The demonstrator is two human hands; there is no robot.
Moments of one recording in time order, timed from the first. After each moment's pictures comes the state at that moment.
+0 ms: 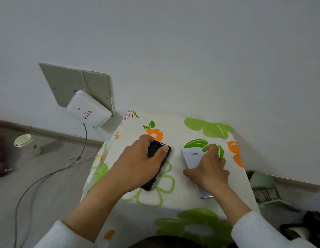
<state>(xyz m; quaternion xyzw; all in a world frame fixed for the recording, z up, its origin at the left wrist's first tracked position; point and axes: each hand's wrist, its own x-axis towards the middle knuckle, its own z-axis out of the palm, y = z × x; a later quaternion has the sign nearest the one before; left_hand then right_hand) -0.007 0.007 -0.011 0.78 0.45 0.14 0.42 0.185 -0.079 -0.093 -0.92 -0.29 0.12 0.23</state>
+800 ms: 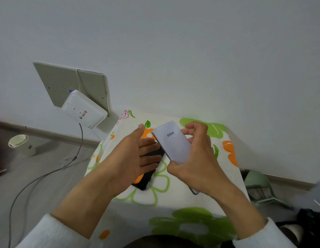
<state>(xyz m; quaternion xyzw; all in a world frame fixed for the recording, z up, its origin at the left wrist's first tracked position) -0.003 0.008 0.008 0.42 0.42 0.17 0.79 0.140 -0.095 -0.013 -0.77 -0.49 0.09 0.40</state>
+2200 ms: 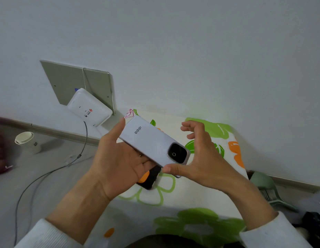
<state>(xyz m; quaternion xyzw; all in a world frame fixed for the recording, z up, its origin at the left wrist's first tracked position) -0.033 0.020 -0.004 0.24 0.24 0.24 0.91 0.151 -0.089 -0.007 -0.74 -0.55 0.18 0.35</state>
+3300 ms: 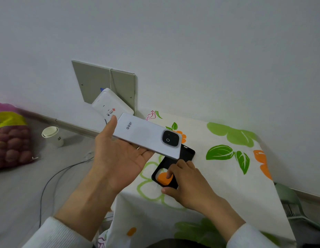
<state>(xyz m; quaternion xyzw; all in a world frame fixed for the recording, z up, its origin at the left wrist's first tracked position) -0.080 0.048 -0.004 0.13 0.24 0.38 0.88 0.091 -0.046 -0.090 -0.74 -0.65 0.12 0.10</state>
